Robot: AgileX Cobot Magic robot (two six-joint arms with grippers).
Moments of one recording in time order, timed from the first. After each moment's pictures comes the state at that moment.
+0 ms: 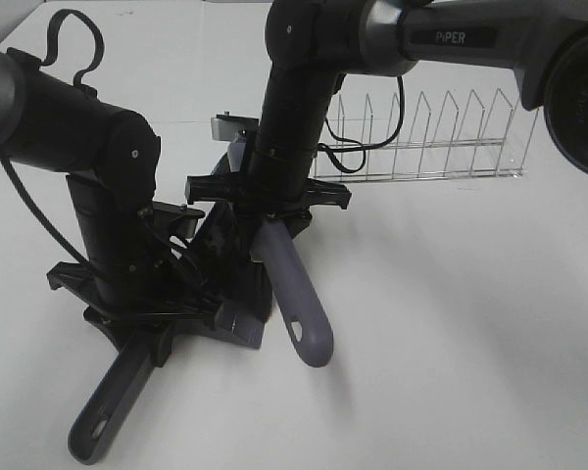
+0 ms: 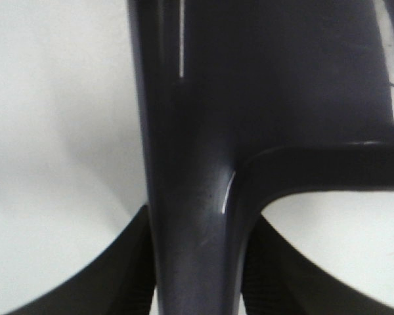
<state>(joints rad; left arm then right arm) -0.57 2.09 -1.18 -0.07 0.91 -0.23 0.58 2.40 -1.93 0.27 1.23 0.19</state>
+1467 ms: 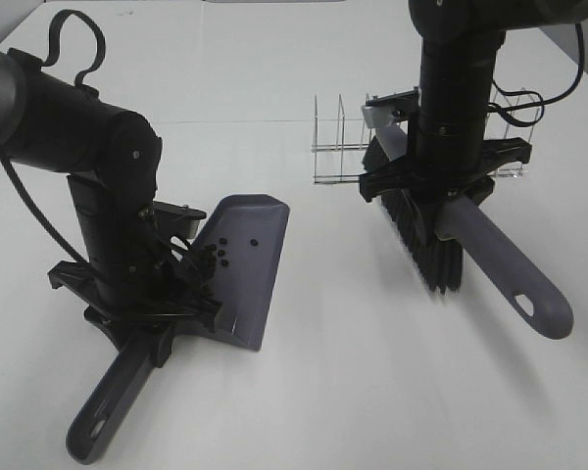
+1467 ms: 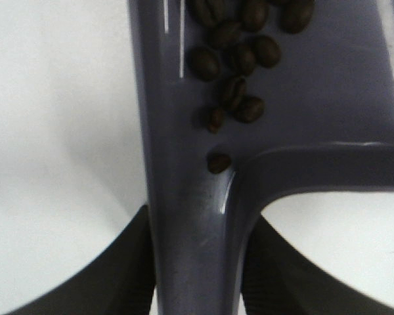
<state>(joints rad) -0.58 2.09 -1.18 -0.07 0.91 -0.22 0.36 2.11 -1.54 -0.12 1.22 0.16</state>
